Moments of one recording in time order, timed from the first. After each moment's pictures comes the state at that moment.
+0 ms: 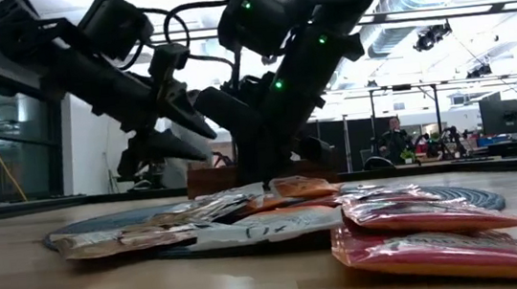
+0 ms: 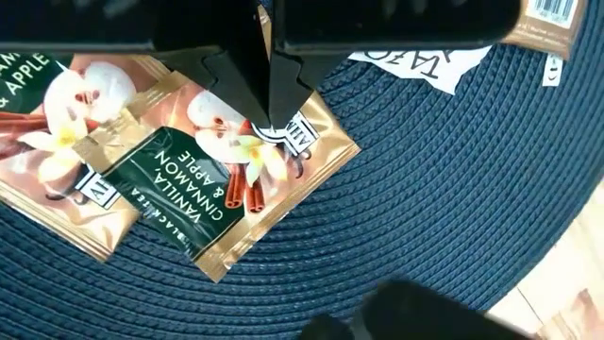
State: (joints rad) left arm 0.07 1.44 0.52 0.38 0.02 -1.01; right arm 0.07 2.09 1.28 -0.16 0.18 0.74
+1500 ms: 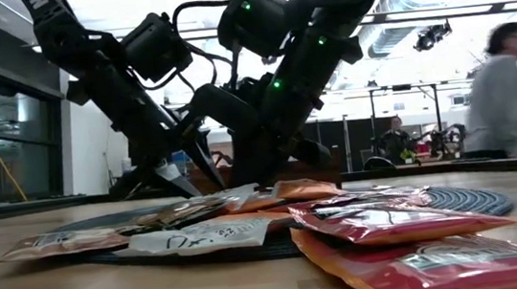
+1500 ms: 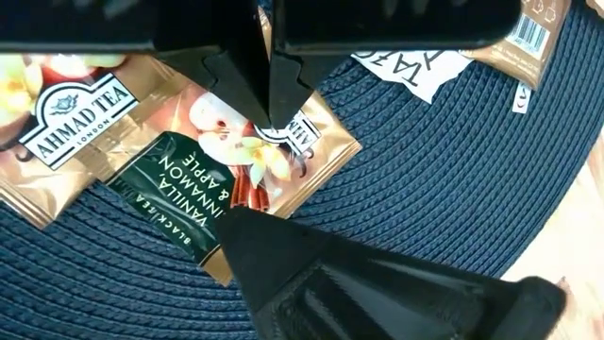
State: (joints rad) left arm 0.07 1.66 0.68 0.18 -0.05 -1.28; right arm 0.07 2.09 1.28 -0.11 0.14 0.77
